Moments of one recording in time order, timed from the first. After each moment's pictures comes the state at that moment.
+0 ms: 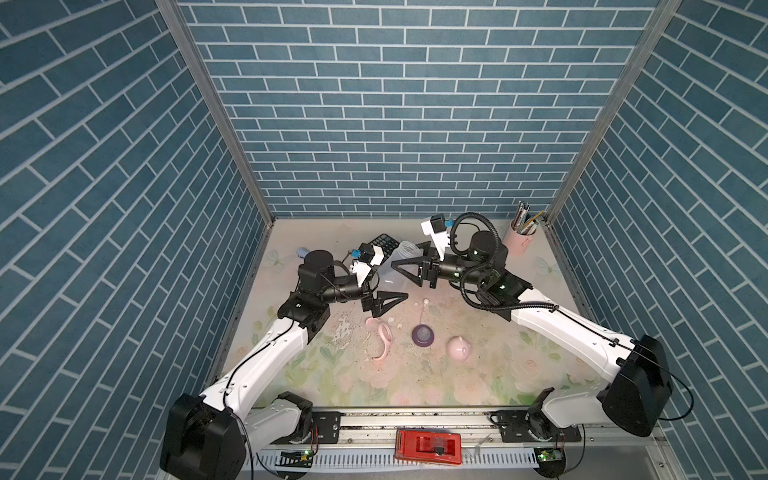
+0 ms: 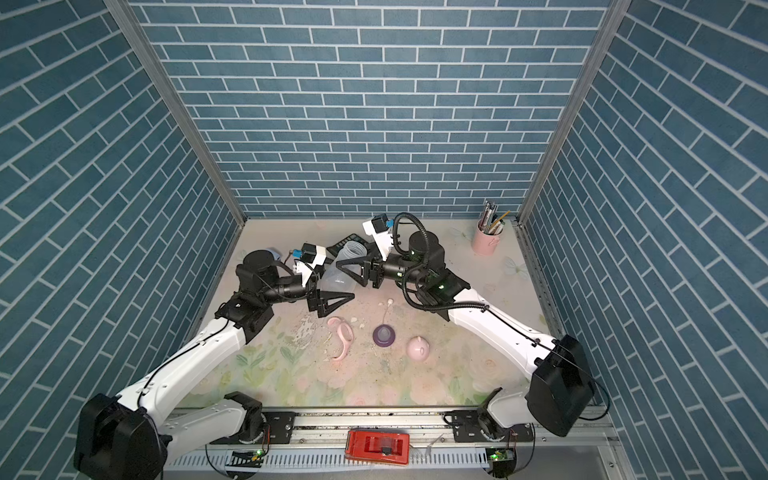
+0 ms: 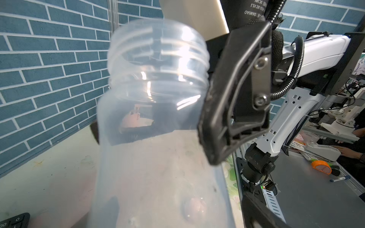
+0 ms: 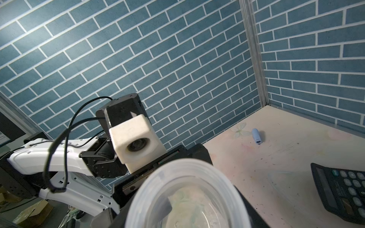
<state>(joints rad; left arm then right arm) -0.39 1.12 0.80 0.18 0.97 -0.04 0.77 1.39 1.13 0.27 -0.66 0.43</state>
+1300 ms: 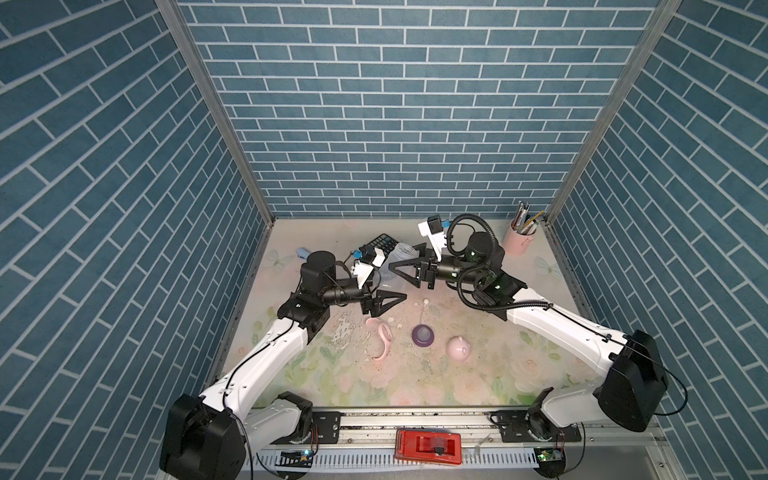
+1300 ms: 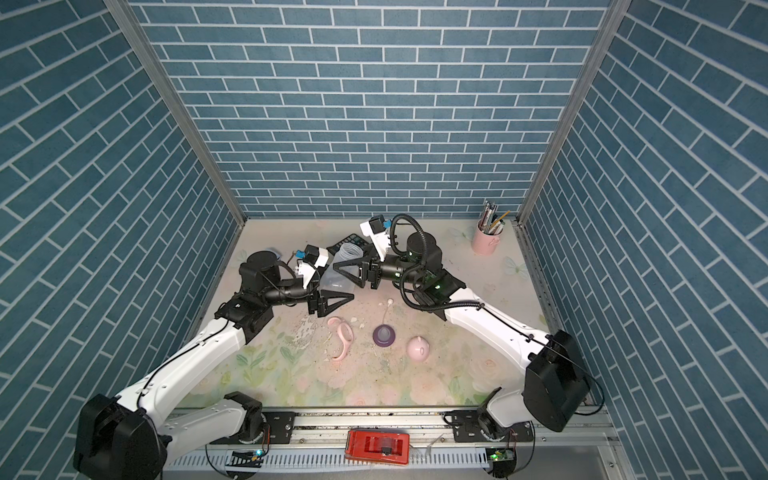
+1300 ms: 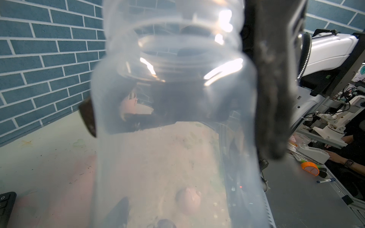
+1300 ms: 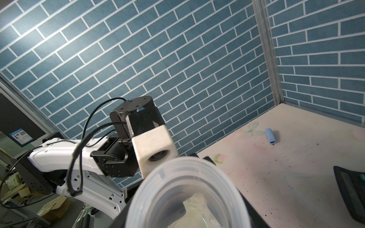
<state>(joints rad) -0.39 1.11 0.80 0.07 0.95 -0.04 0.78 1.41 1.12 0.31 -0.71 0.46</state>
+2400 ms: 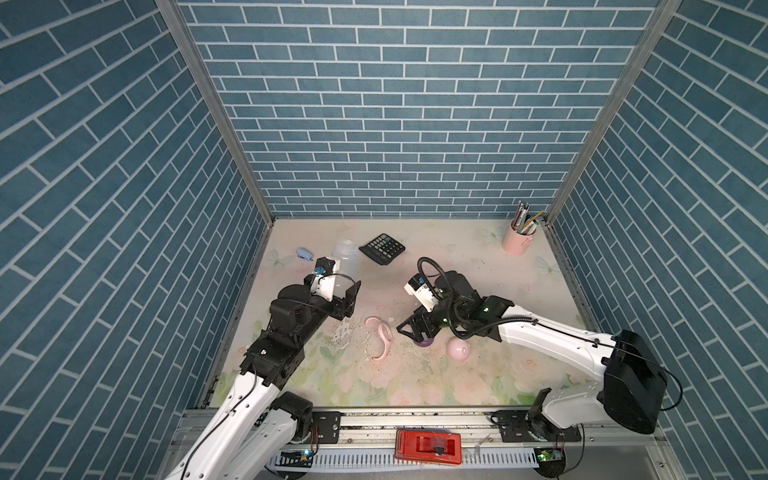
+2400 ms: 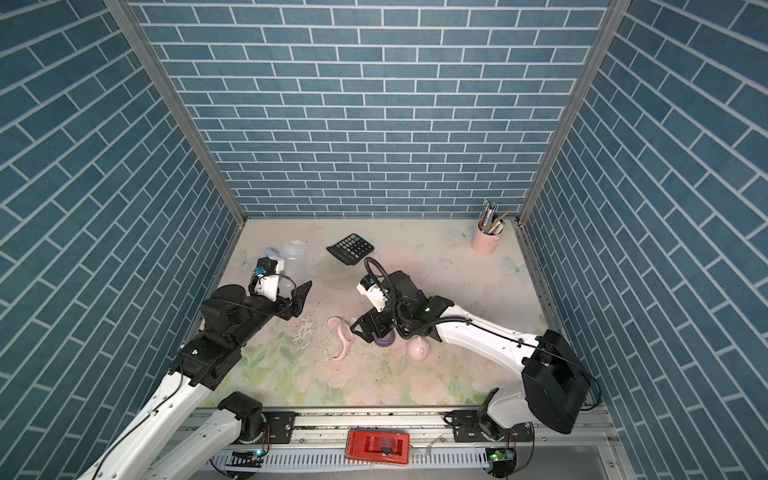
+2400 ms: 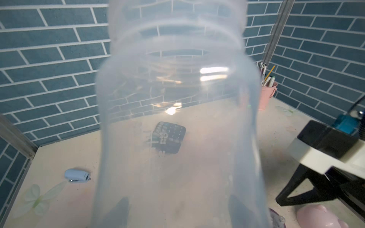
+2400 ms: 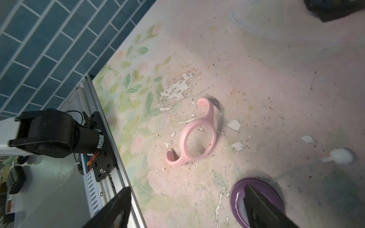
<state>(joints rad) -0.40 0.69 0.69 -0.25 0.00 0.01 0.95 1.43 0.95 -0.30 -0.32 0.30</state>
